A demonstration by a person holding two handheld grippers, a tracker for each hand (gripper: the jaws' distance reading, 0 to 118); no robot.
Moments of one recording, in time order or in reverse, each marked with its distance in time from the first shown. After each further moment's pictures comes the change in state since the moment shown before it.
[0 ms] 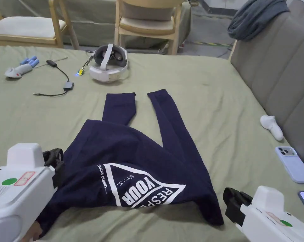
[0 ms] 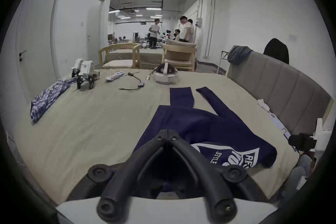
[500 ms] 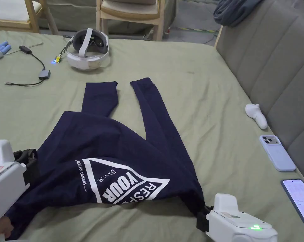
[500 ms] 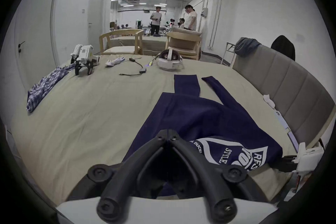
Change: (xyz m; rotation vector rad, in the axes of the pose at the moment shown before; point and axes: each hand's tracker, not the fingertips) left arm -0.017 -0.009 -0.044 -0.119 0.013 0.043; right arm 0.016 -0.041 -0.076 -0.308 -0.071 0.095
